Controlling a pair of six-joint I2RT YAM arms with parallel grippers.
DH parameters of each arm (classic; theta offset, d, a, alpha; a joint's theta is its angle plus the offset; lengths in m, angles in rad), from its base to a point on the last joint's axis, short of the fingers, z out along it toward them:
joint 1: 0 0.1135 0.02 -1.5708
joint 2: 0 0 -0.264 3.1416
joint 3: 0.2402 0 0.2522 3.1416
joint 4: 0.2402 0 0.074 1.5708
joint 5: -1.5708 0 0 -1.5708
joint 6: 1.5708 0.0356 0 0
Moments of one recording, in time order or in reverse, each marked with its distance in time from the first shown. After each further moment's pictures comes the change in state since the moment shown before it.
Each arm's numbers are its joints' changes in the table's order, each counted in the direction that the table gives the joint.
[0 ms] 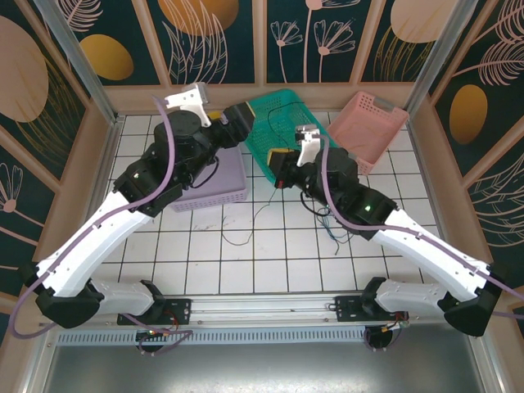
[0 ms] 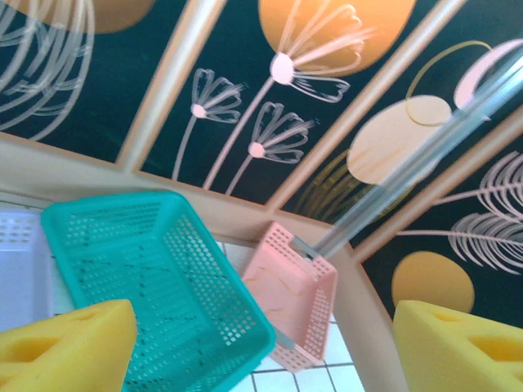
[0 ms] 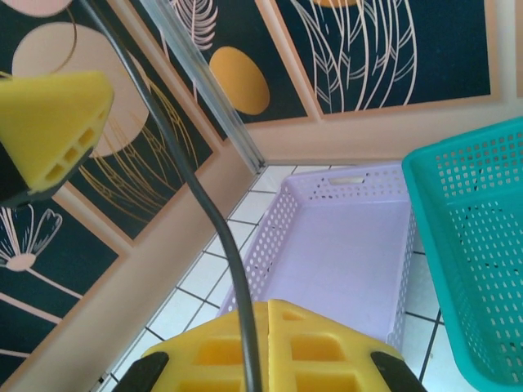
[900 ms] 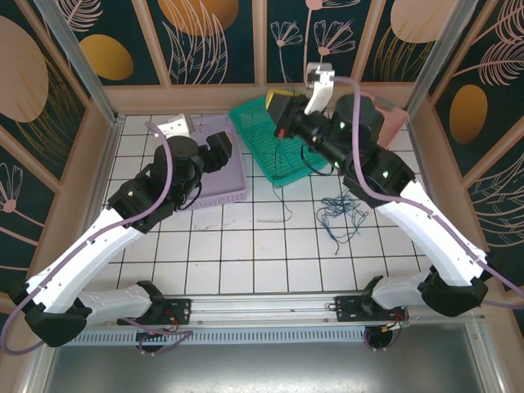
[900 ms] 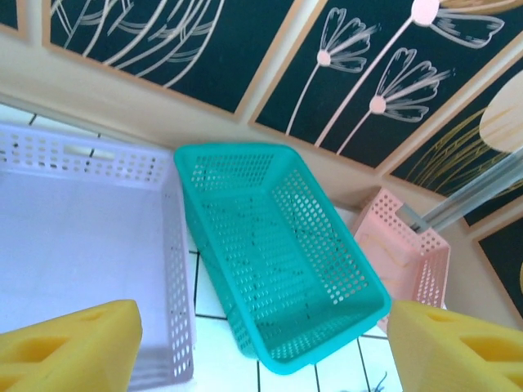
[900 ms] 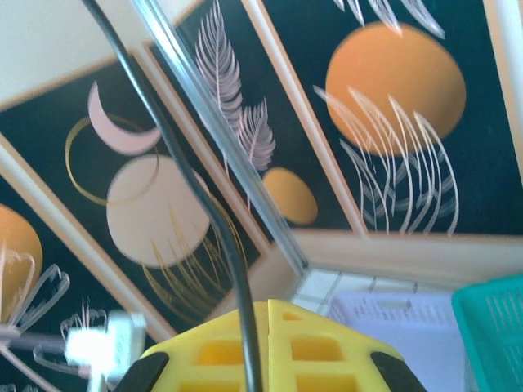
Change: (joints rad) left arm 0.037 -0.150 -0.285 0.094 0.069 -0.044; right arm -0.064 0.234 0.594 0.132 0.037 -0.037
